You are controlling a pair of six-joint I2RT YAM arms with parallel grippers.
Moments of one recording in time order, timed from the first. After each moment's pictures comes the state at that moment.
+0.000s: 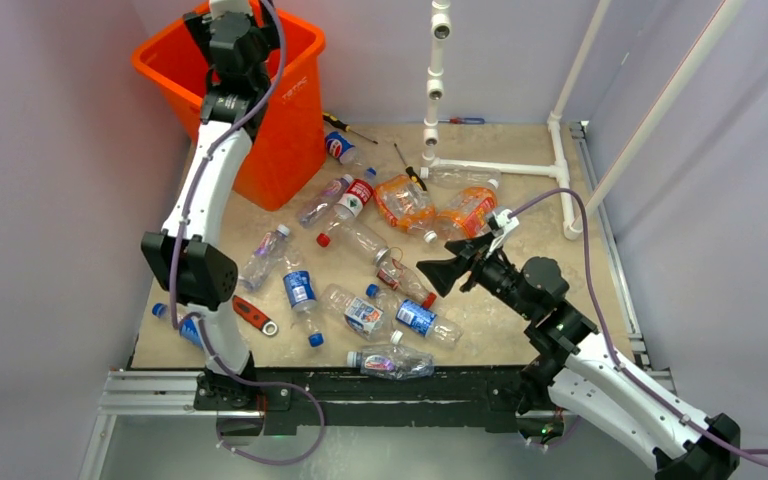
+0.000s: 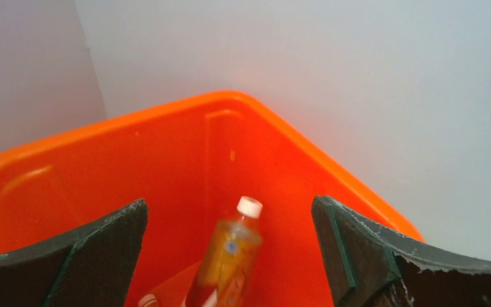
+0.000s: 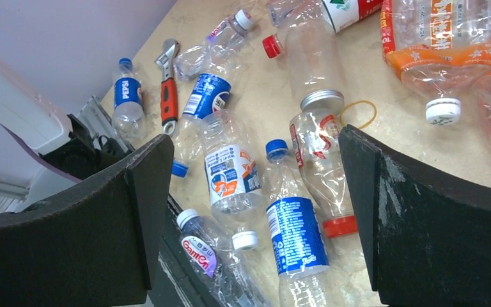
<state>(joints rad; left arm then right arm) -0.19 1.90 2.11 -0.08 -0.55 -0.05 0.67 0.62 0.46 0.15 -0.14 0.44</state>
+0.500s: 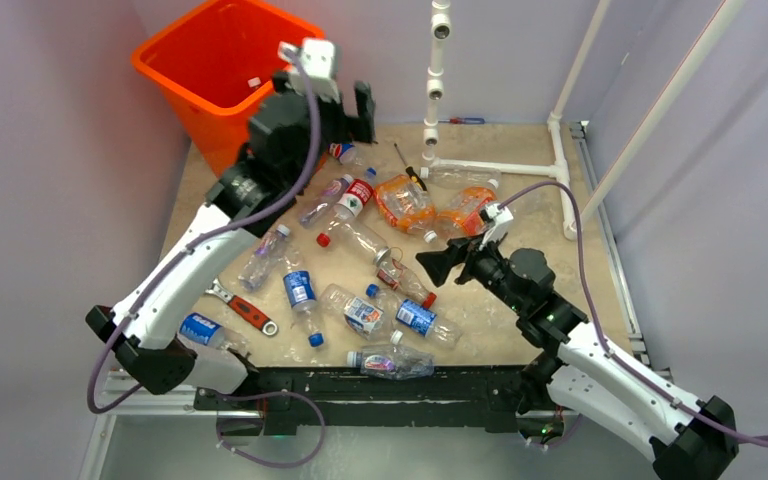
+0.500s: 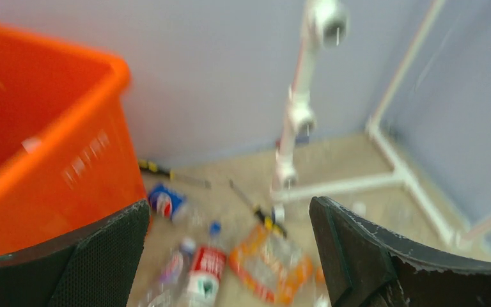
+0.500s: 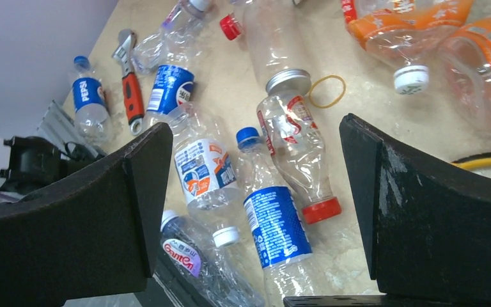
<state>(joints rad) -0.68 1.42 1.79 -0.29 -0.44 -0.09 0.67 0.72 0.47 0.15 -0.04 0.44</state>
